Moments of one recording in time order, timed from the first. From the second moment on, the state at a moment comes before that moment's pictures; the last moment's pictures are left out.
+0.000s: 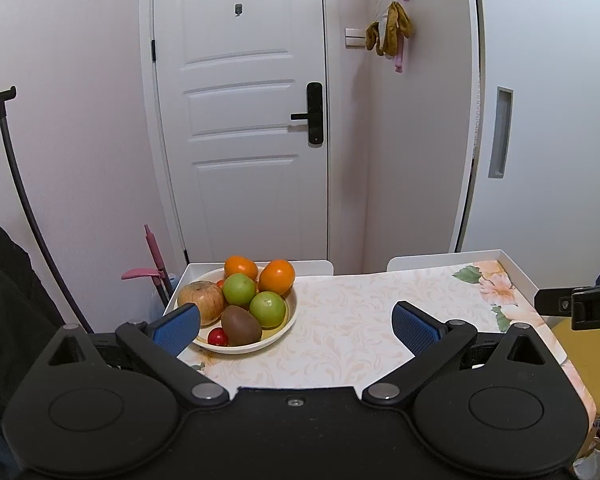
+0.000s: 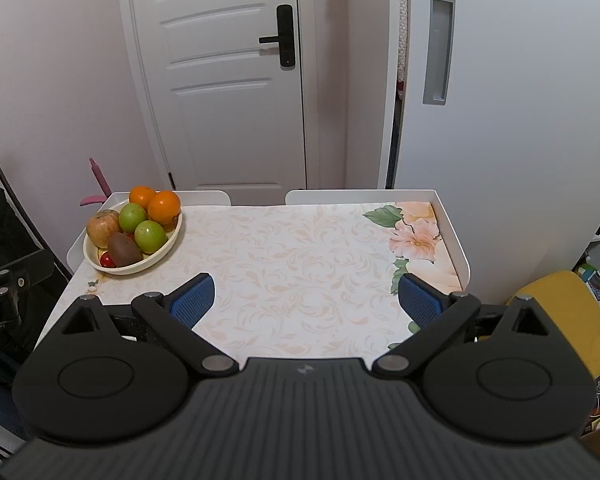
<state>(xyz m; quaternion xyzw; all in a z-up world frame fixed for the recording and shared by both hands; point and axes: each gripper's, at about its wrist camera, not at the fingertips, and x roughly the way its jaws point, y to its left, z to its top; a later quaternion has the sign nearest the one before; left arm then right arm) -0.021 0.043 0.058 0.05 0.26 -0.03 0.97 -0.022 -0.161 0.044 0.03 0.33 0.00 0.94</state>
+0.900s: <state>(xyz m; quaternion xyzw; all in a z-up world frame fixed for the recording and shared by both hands) -0.017 0.046 0.059 0.04 0.26 -0.02 0.97 -0.017 -0.161 0.041 0.03 0.33 0.00 0.94</state>
